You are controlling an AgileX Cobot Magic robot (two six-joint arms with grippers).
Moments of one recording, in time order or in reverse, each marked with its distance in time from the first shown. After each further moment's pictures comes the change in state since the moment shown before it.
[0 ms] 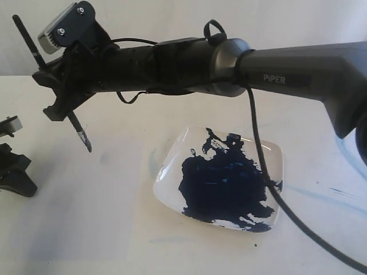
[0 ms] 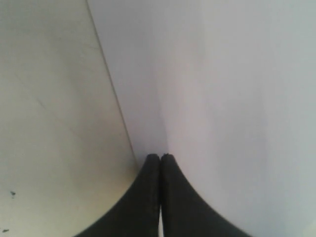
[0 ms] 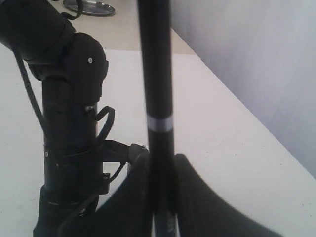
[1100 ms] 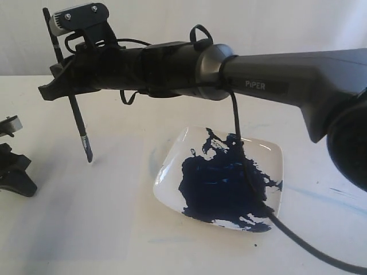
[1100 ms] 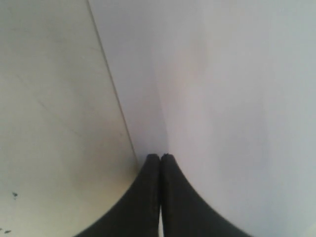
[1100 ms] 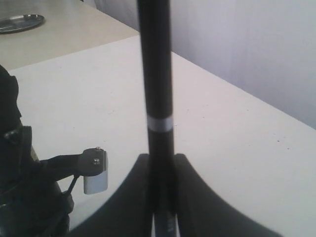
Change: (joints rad) left arm 0.000 0.000 0.000 -0.001 -0.002 0.004; right arm 0.018 0.060 -0.074 0.009 -0.232 0.319
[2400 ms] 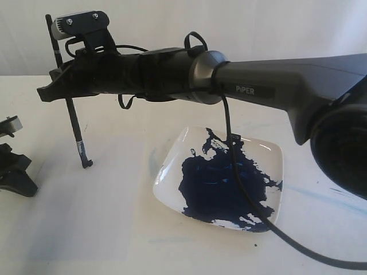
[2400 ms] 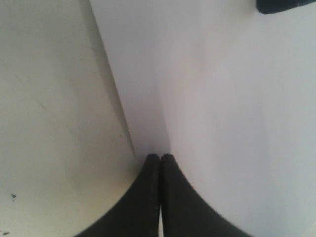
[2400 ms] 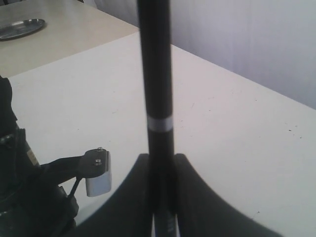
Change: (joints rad) left arm 0.000 0.002 0.000 -0.006 0.000 0.000; right arm 0.000 0.040 -0.035 0.002 0.007 0.065
